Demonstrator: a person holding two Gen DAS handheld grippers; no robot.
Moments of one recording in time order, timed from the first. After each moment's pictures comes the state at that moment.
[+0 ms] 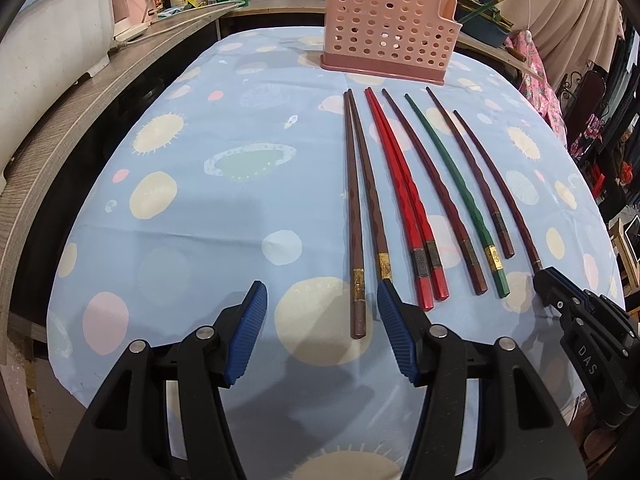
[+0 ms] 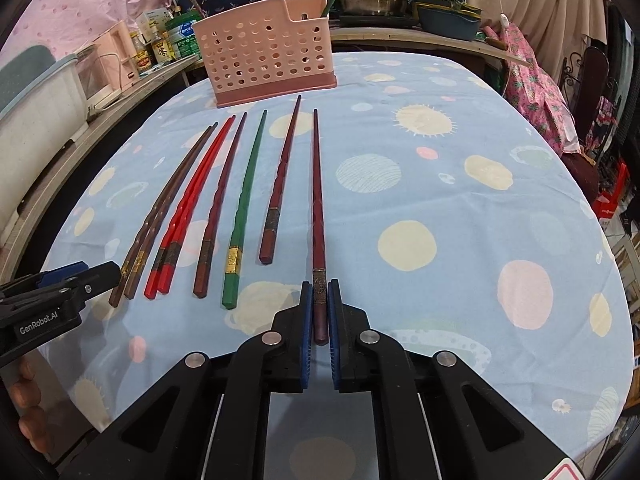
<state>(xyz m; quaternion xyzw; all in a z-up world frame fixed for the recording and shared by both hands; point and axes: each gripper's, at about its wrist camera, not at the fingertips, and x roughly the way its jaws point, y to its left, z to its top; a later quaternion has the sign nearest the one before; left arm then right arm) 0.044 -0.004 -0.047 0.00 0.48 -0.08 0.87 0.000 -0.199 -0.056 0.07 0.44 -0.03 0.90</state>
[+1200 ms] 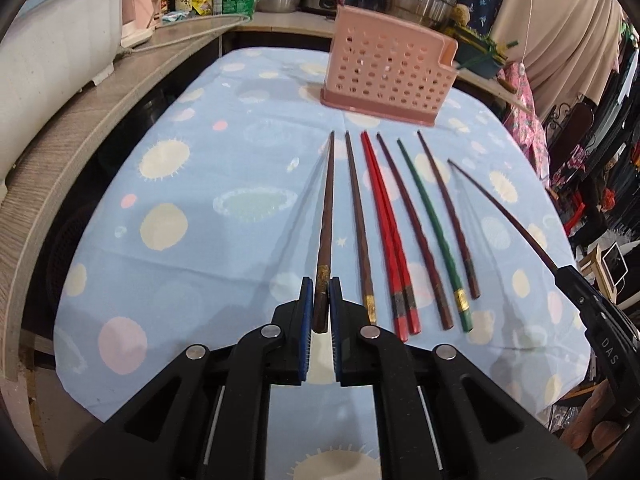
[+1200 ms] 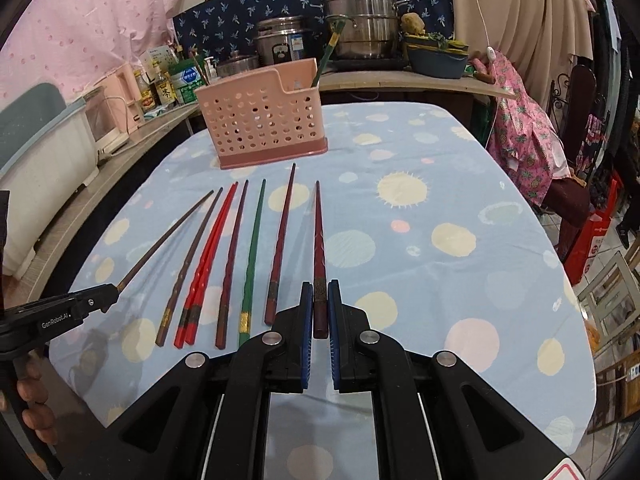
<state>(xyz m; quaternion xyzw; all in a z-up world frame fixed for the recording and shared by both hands) 0.054 0.015 -0.004 -0.05 0.46 -0.10 0.88 -0.006 -0.219 0.014 0.09 0.36 -0.03 0.93</state>
